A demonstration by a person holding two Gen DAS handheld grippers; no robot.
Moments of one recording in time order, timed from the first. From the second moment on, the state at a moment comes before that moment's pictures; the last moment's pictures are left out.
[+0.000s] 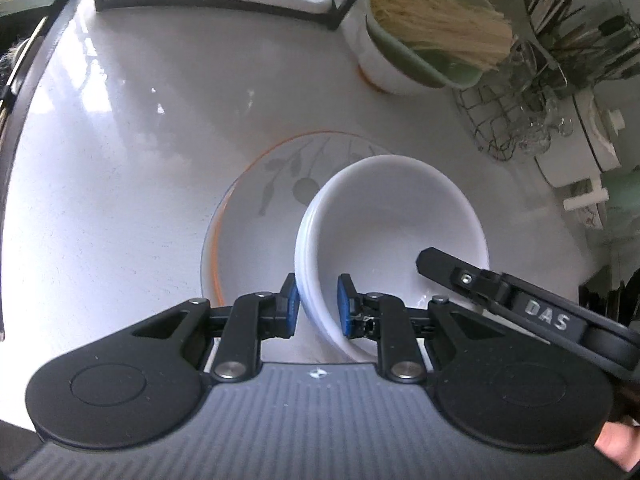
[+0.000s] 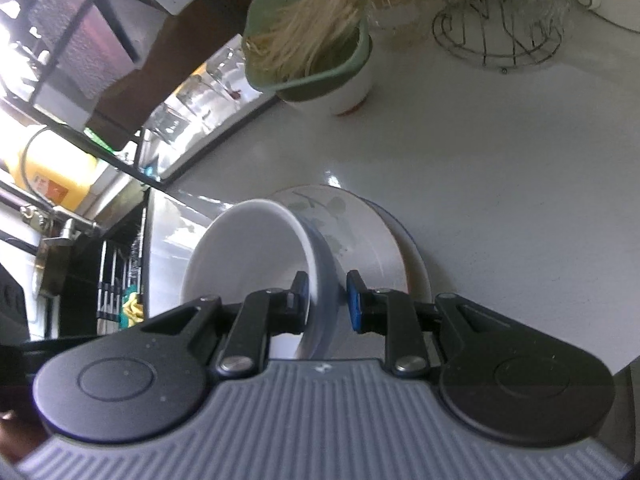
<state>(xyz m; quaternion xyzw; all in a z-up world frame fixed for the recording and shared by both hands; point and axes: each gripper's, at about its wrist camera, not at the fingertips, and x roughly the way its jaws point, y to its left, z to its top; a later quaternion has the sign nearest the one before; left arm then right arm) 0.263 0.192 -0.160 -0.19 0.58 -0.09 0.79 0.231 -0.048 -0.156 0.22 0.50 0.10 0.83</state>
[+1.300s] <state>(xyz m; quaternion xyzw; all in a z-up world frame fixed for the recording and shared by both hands) 0.172 0.142 -0.034 -0.07 0.43 -0.11 0.89 0.156 -0.085 -0.058 0.17 0.39 0.11 0.90</state>
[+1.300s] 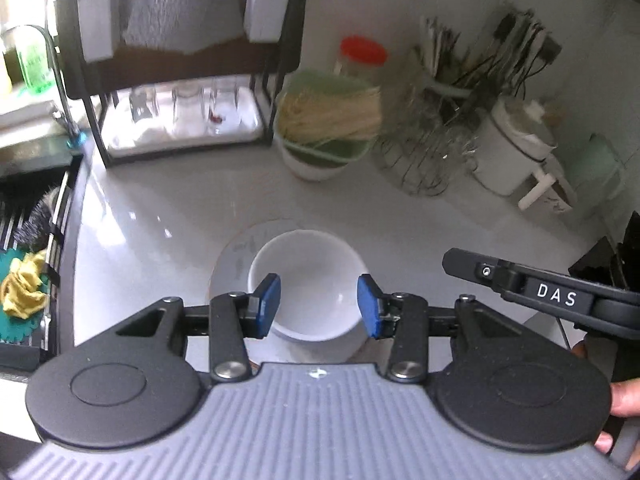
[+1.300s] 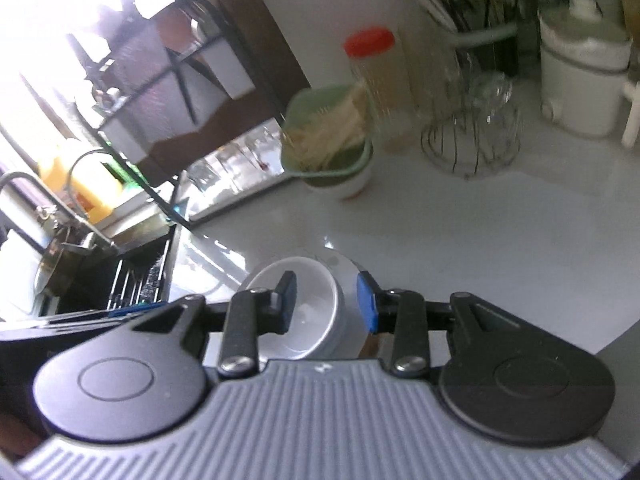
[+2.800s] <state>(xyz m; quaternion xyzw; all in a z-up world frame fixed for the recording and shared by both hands) -0.059 0.061 0.000 -0.05 0.33 -0.02 0.94 -0.039 -0.171 -0.025 0.10 0.26 0.14 0.95</state>
